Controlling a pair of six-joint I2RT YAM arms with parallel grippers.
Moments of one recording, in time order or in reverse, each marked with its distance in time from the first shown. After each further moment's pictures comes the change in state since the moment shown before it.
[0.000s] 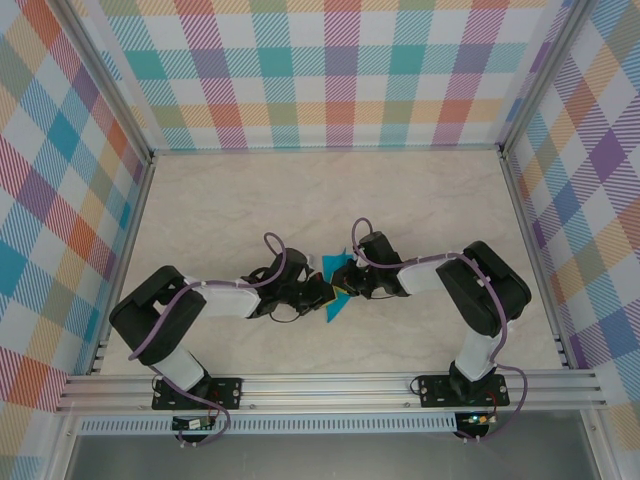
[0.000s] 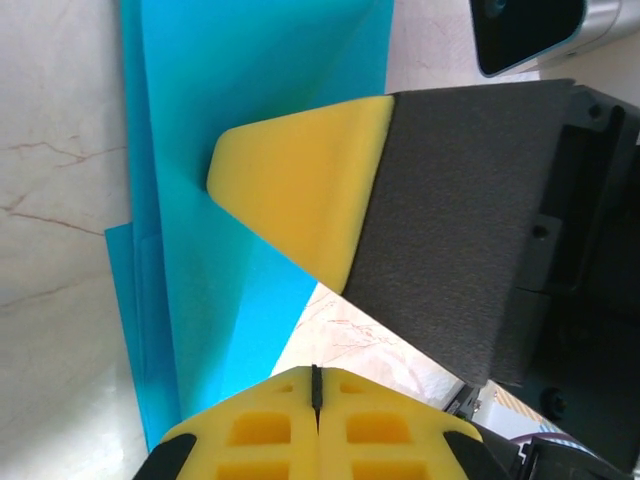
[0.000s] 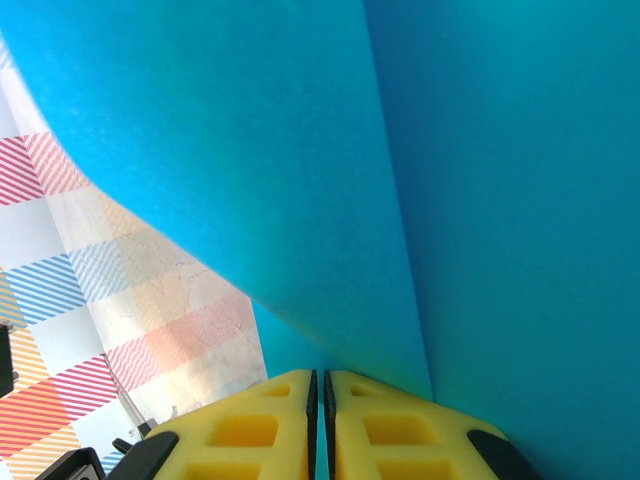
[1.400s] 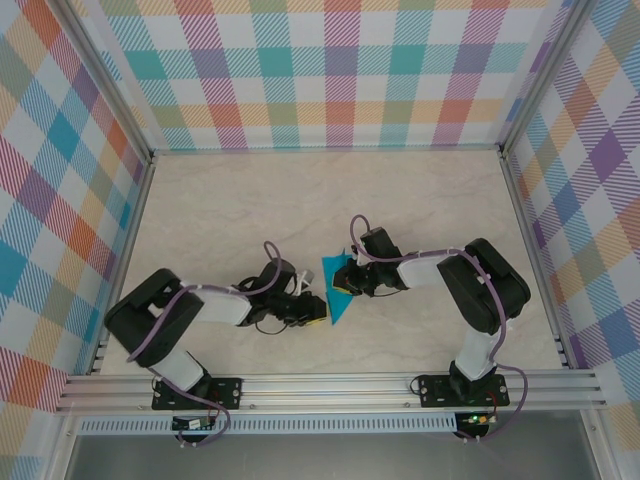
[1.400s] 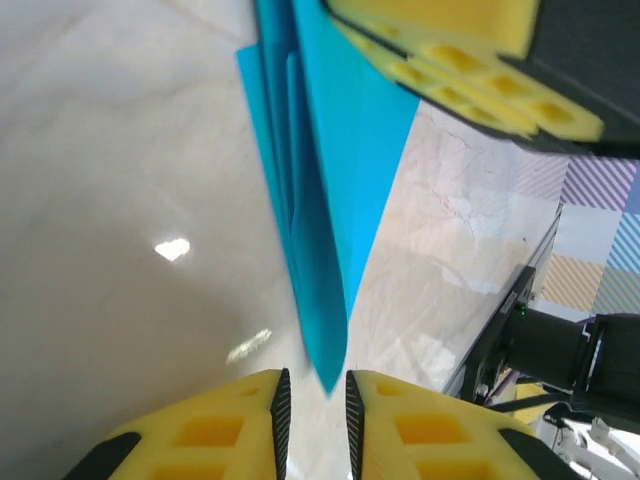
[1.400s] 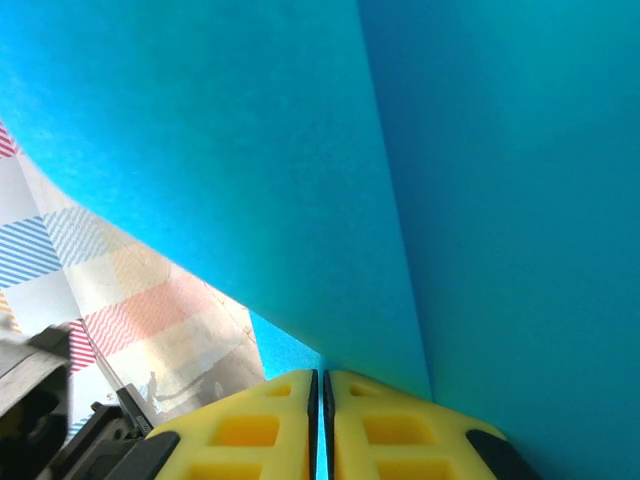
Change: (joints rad) left arm 0.050 -0.087 -0.148 -0.019 0.150 0.207; right arm -0.034 0.013 0.055 -0.129 -0.068 -0.124
